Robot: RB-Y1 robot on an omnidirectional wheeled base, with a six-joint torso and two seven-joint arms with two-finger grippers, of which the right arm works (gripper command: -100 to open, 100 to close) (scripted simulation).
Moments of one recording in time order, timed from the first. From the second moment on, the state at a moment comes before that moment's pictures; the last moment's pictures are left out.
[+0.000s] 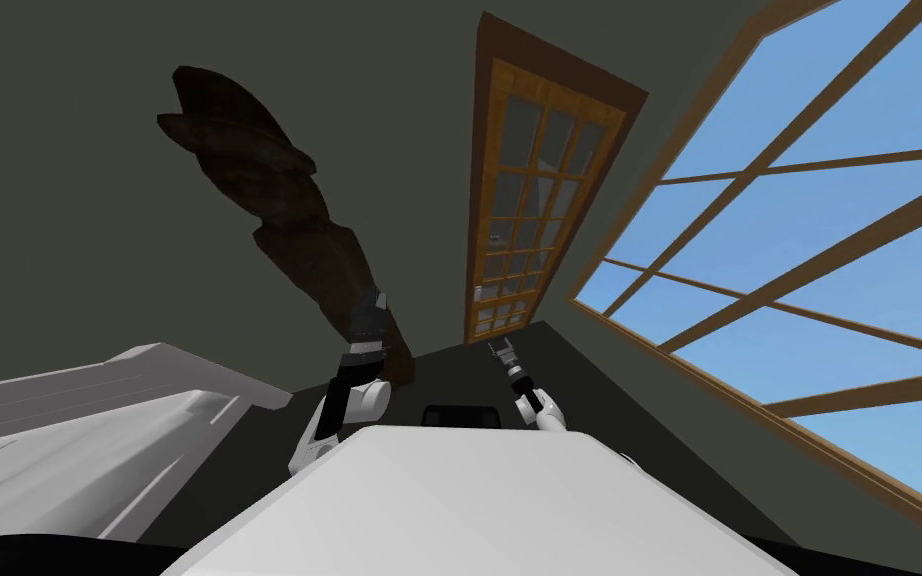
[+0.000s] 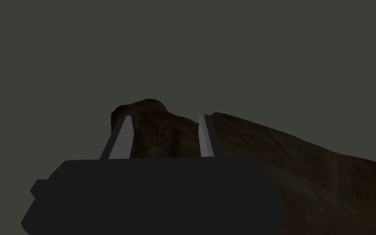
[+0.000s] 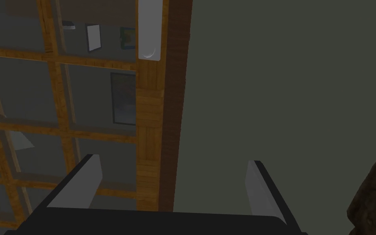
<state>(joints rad) -0.16 -0.10 -0.10 -0.56 0.47 -0.94 1.25</state>
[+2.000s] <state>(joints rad) -0.17 -0.04 -0.12 -0.54 0.46 -0.93 1.25</state>
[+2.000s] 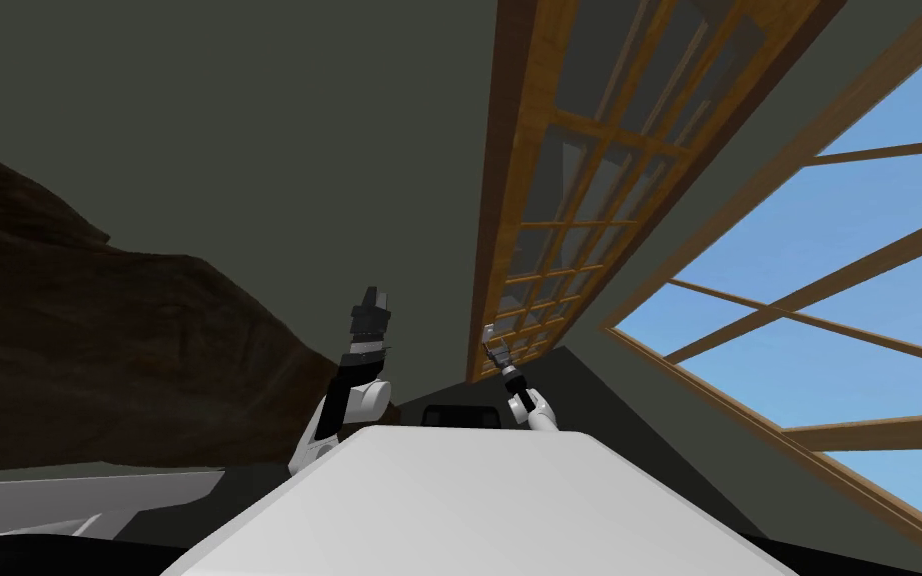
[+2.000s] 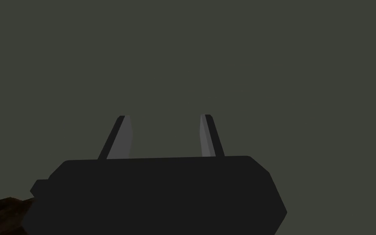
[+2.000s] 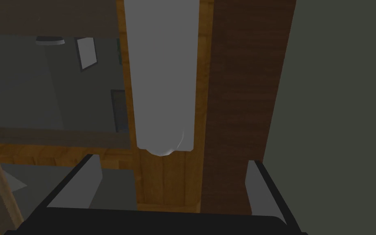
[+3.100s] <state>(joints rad) -0.18 -0.04 -0.12 -0.54 0.46 -0.93 1.24</state>
